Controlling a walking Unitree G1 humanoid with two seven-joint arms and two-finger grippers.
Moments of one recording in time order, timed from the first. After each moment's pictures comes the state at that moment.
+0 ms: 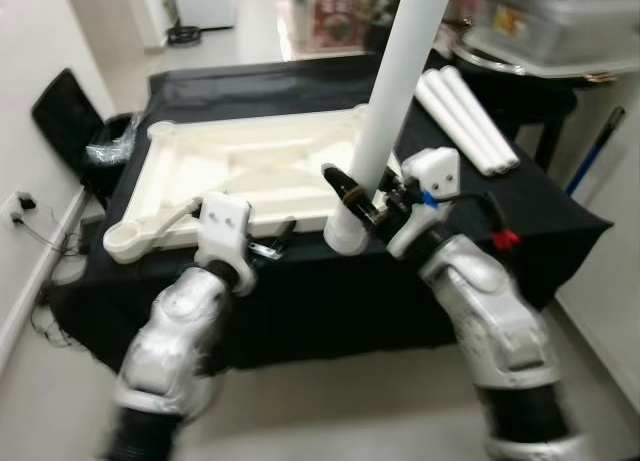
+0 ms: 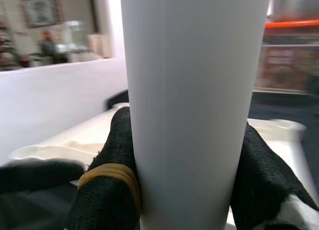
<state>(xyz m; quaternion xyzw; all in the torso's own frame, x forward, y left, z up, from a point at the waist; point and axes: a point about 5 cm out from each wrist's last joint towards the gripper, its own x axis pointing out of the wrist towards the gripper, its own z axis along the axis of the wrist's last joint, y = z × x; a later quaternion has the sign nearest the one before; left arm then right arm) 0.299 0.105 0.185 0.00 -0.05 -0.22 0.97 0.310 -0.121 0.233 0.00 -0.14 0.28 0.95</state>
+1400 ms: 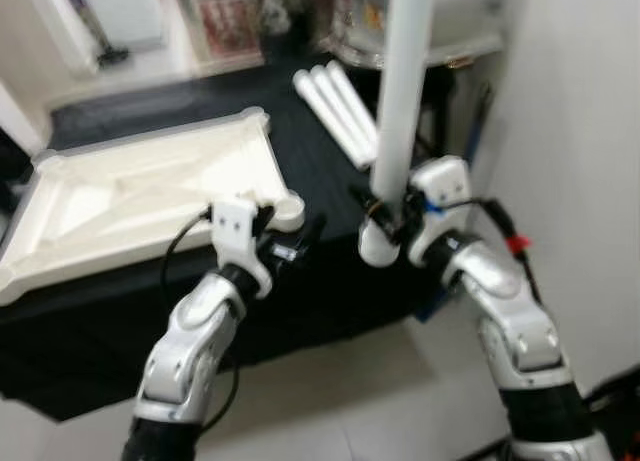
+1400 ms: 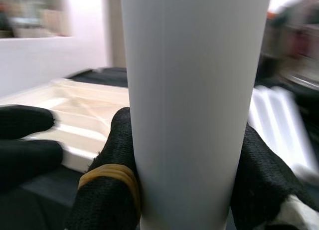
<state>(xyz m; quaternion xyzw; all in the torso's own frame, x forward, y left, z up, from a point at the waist) 0.294 0.115 0.192 -0.08 -0.09 -0.21 0.97 0.312 -0.117 0.219 -0.05 -0.11 0.29 0.95</state>
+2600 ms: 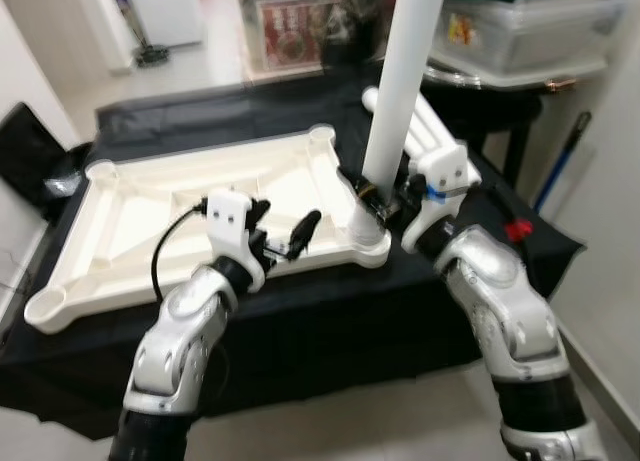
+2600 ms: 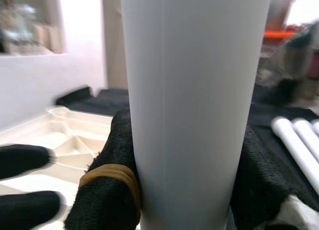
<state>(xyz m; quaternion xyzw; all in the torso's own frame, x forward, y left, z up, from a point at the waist) 0.299 0.118 0.197 -0.05 -0.08 -0.23 0.97 0.317 -0.121 0.238 -0.04 -0.13 0.24 0.96</state>
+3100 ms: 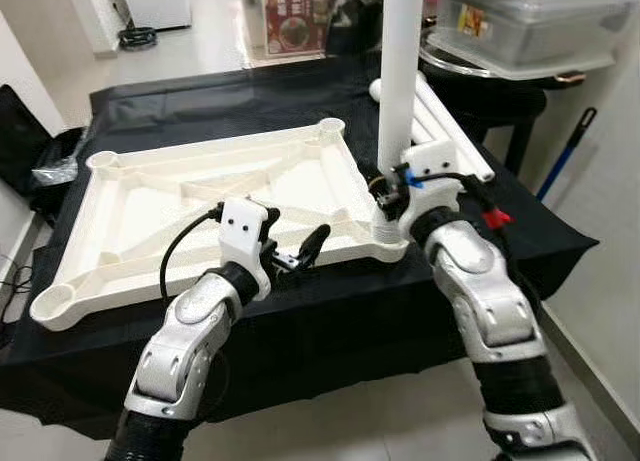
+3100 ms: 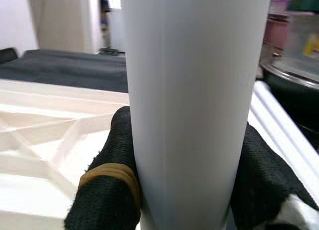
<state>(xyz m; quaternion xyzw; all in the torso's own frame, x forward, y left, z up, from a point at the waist) 0.285 0.105 0.179 -0.01 -0.04 -0.30 0.95 0.340 -0.124 0.233 -0.09 -0.09 0.11 0.99</state>
